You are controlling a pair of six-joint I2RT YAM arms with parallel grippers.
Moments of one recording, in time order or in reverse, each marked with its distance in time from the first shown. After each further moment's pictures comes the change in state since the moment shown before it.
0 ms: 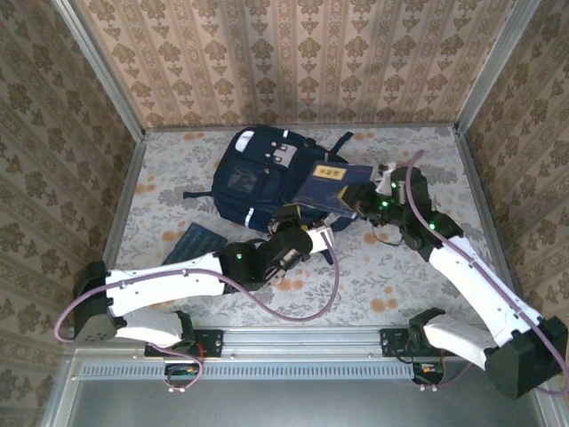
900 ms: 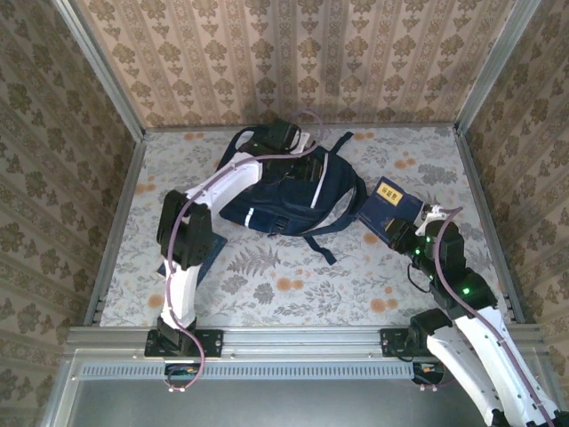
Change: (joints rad) left arm 0.692 0.824 0.815 -0.273 1.074 -0.890; right arm -0.071 -0.516 -0.275 -0.227 0.379 -0.310
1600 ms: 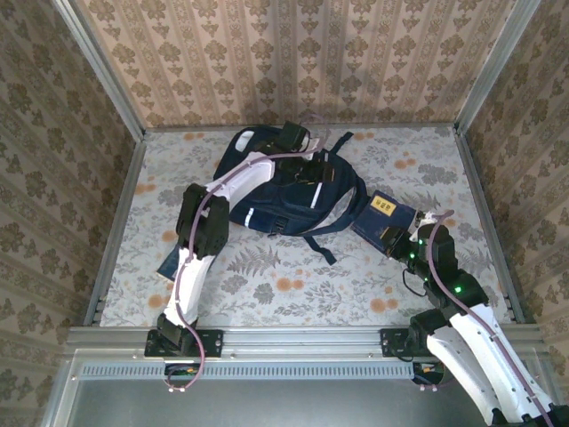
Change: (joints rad) left arm -0.015 0.173 0.132 0.011 0.216 -0.137; right arm 0.000 0.005 -0.090 0.021 -0.047 0.069
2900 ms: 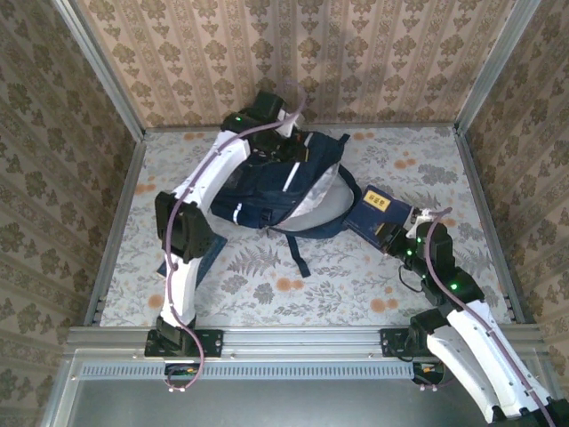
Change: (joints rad) left arm 0.093 -0.157 0.240 -0.425 -0.050 0.135; right arm 0.000 0.048 -0.027 0.142 -0.069 0.012
